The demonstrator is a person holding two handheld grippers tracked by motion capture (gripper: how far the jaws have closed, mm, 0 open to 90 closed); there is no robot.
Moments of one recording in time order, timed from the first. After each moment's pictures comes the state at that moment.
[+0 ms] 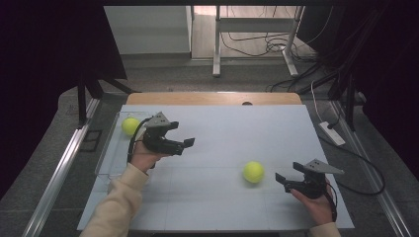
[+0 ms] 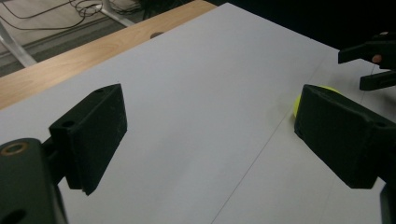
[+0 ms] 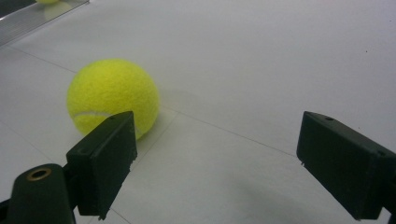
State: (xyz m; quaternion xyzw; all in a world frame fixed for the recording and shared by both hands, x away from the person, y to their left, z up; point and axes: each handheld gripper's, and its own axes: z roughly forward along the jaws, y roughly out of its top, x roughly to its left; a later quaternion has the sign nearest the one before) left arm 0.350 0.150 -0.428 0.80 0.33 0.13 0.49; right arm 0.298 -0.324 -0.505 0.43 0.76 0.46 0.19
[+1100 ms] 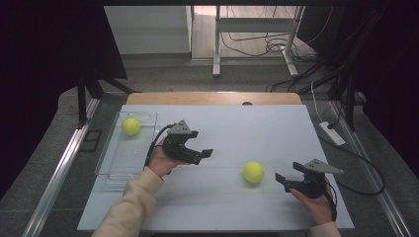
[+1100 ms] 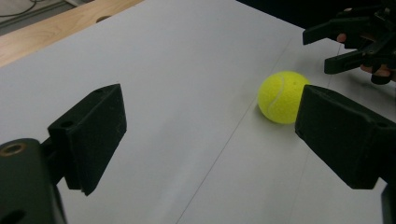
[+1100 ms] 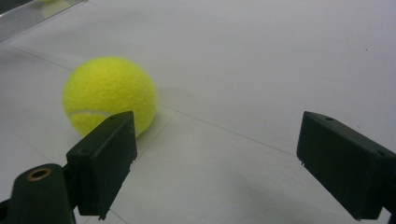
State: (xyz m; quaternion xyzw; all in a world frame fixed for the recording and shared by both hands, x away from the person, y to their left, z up) left arm 0.349 0.102 -0.443 0.82 0.30 0.08 0.48; right arm 0.300 -0.325 -0.506 0.42 0.76 0.46 0.19
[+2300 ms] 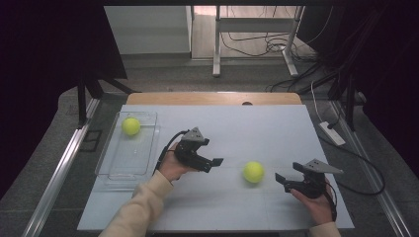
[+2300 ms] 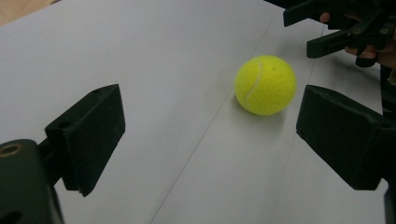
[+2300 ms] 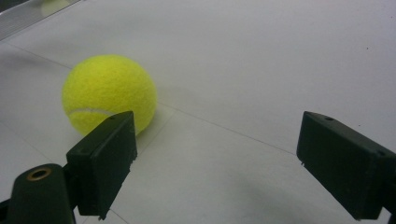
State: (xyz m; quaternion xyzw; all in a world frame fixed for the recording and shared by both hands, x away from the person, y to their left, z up) left arm 0.345 0.069 -0.459 0.84 0.27 0.05 0.47; right arm 0.300 -0.324 -0.507 0.42 0.76 0.46 0.19
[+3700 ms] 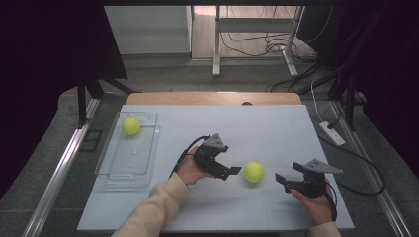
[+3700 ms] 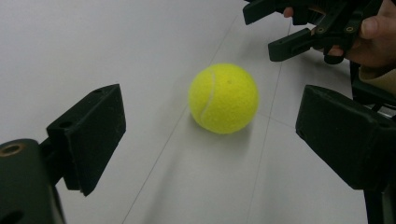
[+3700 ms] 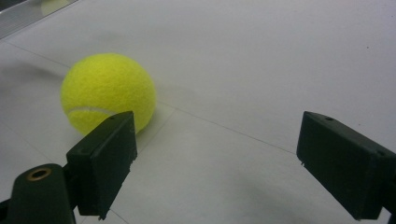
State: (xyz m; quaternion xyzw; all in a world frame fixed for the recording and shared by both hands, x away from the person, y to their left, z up) left arm 0.342 0.019 -0.466 0.86 0.23 0.02 0.46; right arm 0.300 -0.325 -0.508 0.42 0.76 0.45 0.19
